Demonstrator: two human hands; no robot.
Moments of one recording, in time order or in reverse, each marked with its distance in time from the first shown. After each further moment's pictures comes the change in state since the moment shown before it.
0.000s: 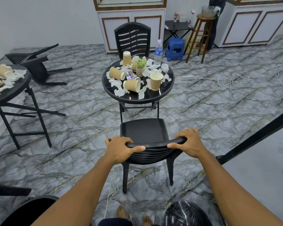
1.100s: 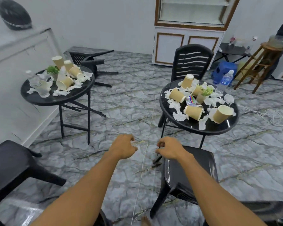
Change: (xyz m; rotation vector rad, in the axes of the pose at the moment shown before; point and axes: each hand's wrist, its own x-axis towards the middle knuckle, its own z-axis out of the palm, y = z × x) left_hand 0.042 -0.220 -0.211 -0.003 -0.002 -0.293; right_hand 0.172 -0.336 0.173 -0.191 -0.505 -0.028
